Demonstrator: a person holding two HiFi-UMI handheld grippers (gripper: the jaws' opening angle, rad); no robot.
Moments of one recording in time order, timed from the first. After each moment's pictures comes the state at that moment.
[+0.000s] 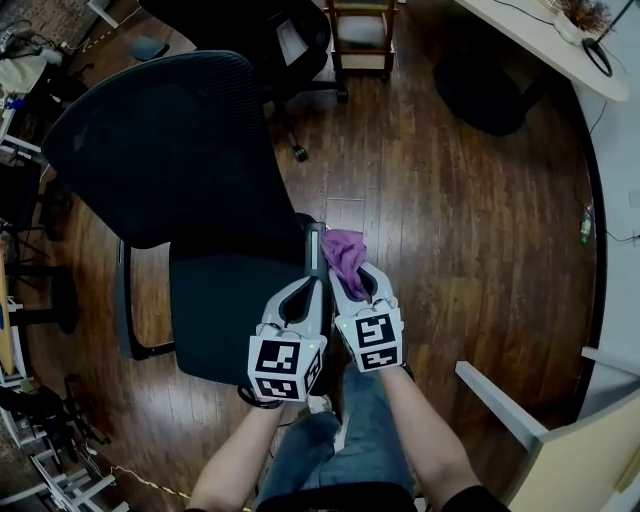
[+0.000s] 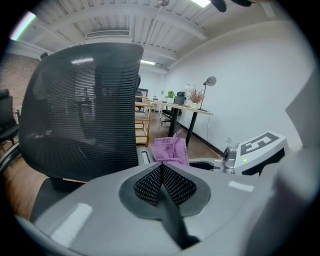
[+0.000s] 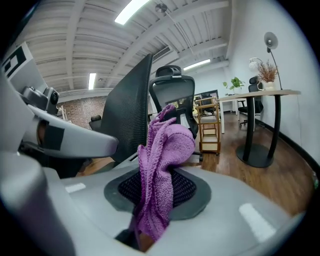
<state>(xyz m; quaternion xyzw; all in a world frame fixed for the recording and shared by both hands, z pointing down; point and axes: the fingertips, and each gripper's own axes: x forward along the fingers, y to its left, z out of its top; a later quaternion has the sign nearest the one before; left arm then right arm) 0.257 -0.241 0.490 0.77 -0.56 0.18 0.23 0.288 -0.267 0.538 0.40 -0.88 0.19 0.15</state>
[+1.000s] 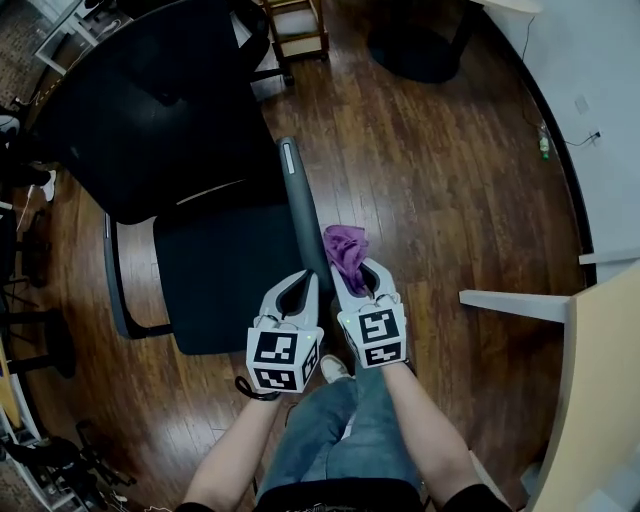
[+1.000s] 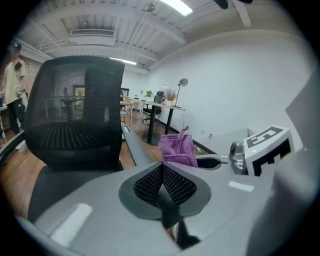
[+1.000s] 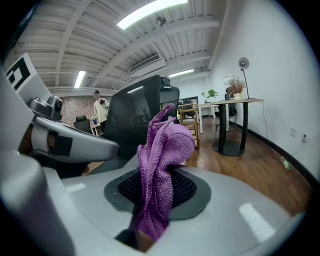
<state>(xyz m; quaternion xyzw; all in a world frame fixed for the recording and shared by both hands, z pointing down) 0.262 -0.064 0.494 0.84 -0.47 0.19 0.22 0.311 -0.077 0.528 0.51 -0.83 0.18 0.14</state>
